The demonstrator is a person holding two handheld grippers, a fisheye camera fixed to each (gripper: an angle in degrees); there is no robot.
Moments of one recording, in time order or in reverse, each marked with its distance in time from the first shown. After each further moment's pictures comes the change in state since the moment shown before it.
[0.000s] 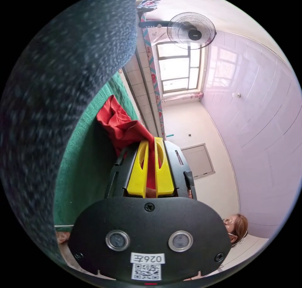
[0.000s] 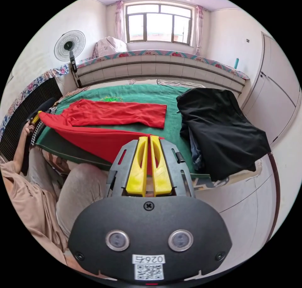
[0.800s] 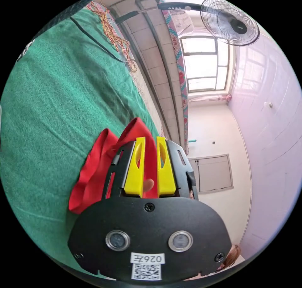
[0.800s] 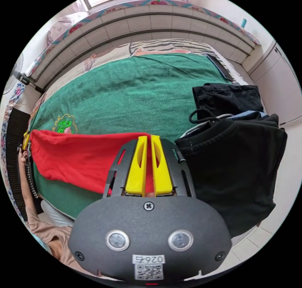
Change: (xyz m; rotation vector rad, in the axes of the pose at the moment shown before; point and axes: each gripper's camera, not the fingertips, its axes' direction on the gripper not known) left arm -0.113 -0.183 0.233 0.060 -0.180 -0.054; right arm 0.203 -0.258 0.396 -0.460 0.044 0.192
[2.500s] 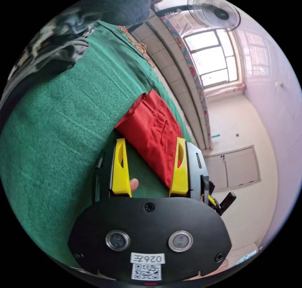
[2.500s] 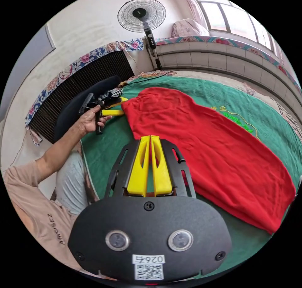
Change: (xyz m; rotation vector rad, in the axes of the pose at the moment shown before) left arm -0.111 0.143 -0.066 -0.092 -0.393 0.160; right arm -0.380 0.452 0.002 0.294 -0.540 -0.680
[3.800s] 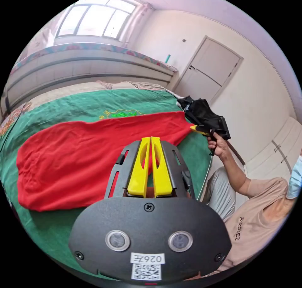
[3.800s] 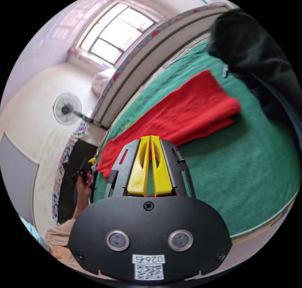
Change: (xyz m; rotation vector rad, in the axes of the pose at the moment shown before) left arm 0.349 0.309 0.285 -0.324 0.131 0.955; right arm 0.378 -0.014 -0.511 0.401 0.005 0.866
